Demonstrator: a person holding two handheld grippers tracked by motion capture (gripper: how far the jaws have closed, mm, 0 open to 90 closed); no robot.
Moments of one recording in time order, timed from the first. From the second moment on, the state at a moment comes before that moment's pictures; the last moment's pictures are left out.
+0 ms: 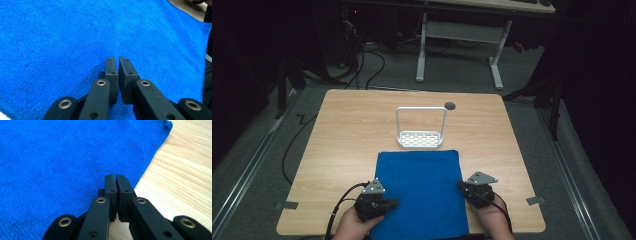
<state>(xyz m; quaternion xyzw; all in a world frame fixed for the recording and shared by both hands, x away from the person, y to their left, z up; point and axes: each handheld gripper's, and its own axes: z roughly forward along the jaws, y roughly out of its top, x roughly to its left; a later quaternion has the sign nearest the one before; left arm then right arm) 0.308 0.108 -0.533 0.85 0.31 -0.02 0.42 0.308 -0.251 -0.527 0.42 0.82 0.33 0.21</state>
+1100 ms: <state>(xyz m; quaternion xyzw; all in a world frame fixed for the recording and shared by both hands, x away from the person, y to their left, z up) 0.435 0.138 -0.535 0.77 0.48 0.12 0.41 0.309 -0.264 -0.520 0.44 0.78 0.39 0.22</state>
